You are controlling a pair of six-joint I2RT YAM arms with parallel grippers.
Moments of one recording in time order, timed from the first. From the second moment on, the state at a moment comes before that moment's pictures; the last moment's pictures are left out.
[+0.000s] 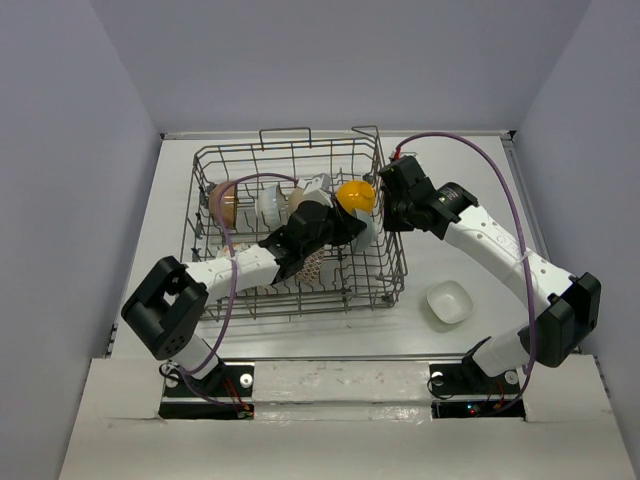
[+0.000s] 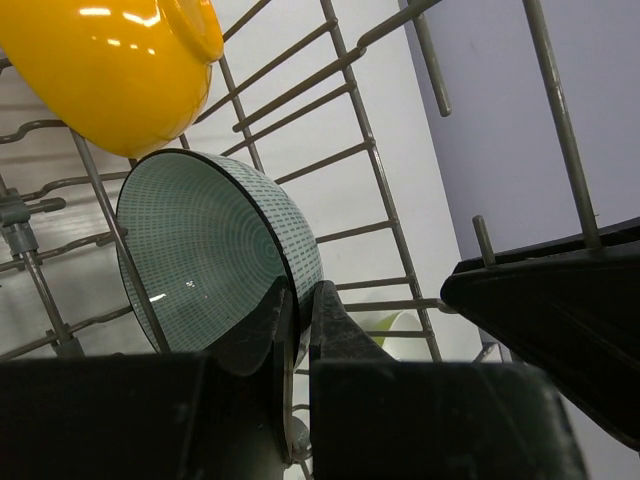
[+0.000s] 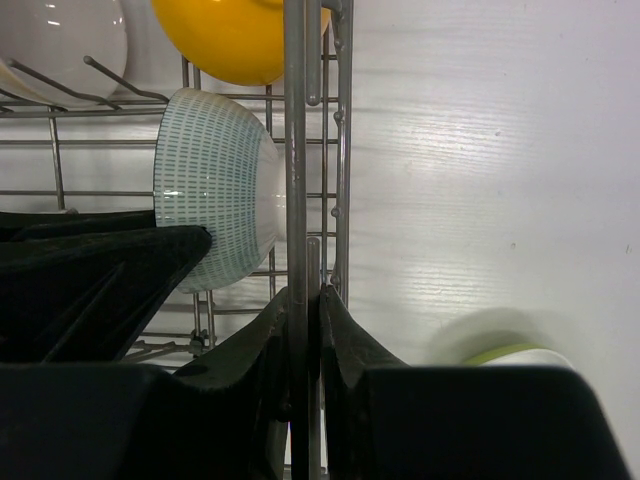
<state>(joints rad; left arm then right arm) -0.79 1.55 0.88 0.37 -0.03 -0.88 0.64 1.46 1.42 -0.86 0.33 0.50</state>
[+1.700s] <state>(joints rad) -0.79 1.53 0.92 0.25 -0.15 -0.97 0.64 1.47 1.42 -0.85 0.33 0.50</state>
